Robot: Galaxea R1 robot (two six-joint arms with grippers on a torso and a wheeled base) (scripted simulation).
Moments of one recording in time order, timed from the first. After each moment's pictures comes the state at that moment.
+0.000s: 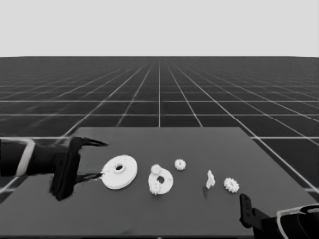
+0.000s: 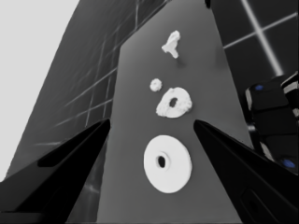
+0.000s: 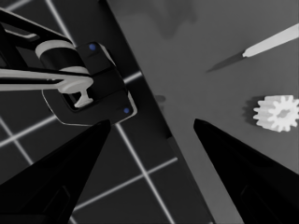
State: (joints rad) left arm -0.34 1.80 -0.46 0.30 0.70 0.30; right arm -0.35 1.76 -0.39 -0.70 -1.18 0.32
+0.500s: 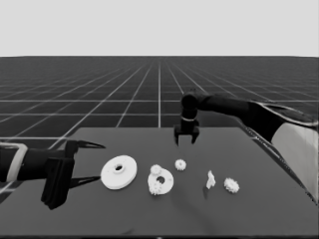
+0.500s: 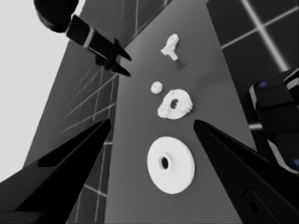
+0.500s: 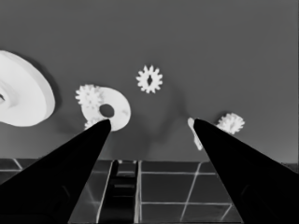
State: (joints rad) left arm -0.34 1.76 -0.42 0.31 0.68 0.35; right arm 0.22 2.84 -1.81 0.02 -1.59 1.00
